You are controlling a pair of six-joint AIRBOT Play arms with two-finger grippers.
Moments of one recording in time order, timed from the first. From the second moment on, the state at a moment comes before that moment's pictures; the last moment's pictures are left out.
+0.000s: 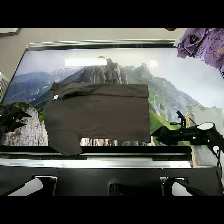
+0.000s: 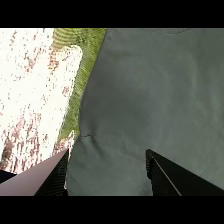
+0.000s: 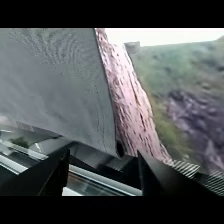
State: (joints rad) left arm 0.64 -1.23 1.02 1.04 -1.28 -1.50; right arm -0.38 -1.23 0.58 -0.78 1.20 1.10
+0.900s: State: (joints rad) left arm 0.66 -1.23 0.77 0.97 -1.14 -1.32; right arm -0.20 -1.25 0.51 -0.65 1.03 1.12
